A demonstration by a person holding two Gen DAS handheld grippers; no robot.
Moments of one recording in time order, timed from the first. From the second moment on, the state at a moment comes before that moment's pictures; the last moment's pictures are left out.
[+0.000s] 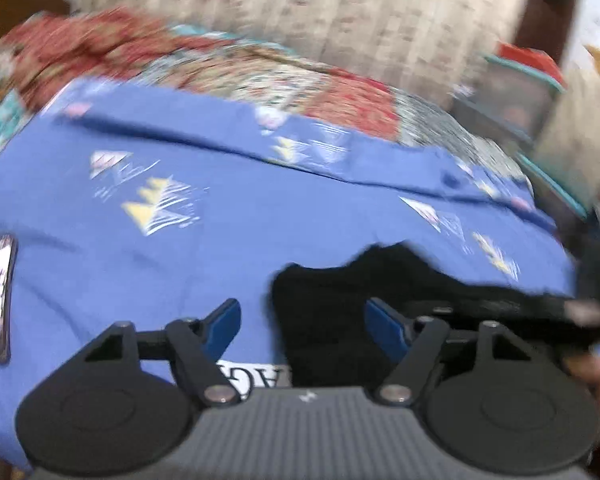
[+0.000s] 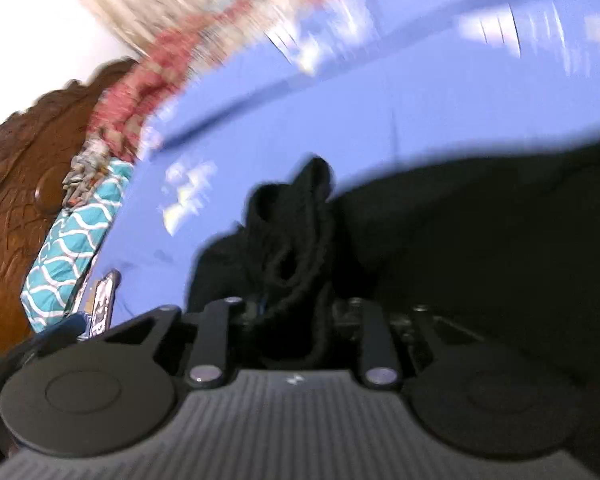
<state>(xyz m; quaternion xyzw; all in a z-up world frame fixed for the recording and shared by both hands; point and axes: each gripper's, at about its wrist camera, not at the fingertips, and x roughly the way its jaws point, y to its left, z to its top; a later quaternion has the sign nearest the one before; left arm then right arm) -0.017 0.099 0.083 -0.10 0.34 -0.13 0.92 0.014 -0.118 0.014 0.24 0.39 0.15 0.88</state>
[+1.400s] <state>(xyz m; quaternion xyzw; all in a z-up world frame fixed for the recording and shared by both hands) 0.046 -0.142 0.132 -0.01 0.39 -0.37 0.84 -0.123 -0.258 0.040 0.22 0.25 -0.13 0.93</state>
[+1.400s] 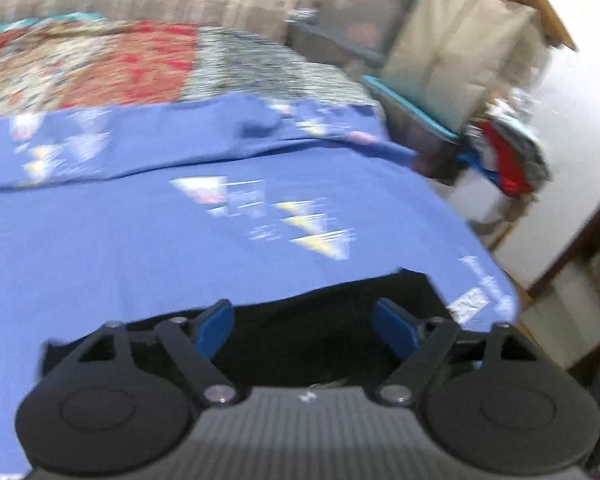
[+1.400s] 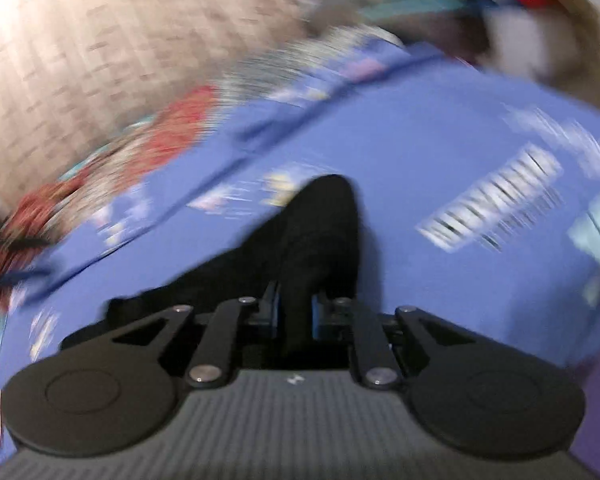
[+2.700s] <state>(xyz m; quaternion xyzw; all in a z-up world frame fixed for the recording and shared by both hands) 0.081 0.030 0.020 -0.11 0.50 -0.21 0.83 -0.036 -0.065 0.011 -0.09 0.35 0.23 0.90</state>
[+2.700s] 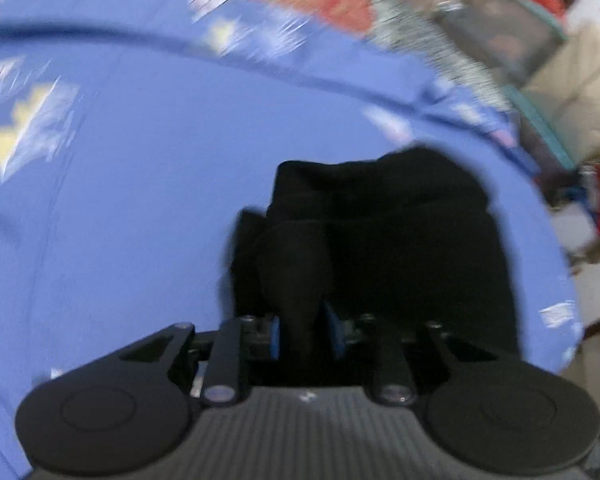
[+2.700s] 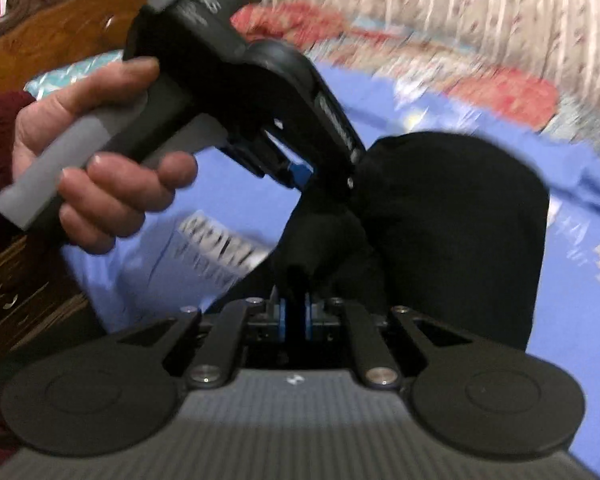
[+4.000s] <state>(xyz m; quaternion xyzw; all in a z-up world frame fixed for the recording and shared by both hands) 0.049 0.037 0.039 -0.06 0.46 -0.17 0.87 -0.057 -0.156 0.052 0.06 0.30 0.16 0.94</state>
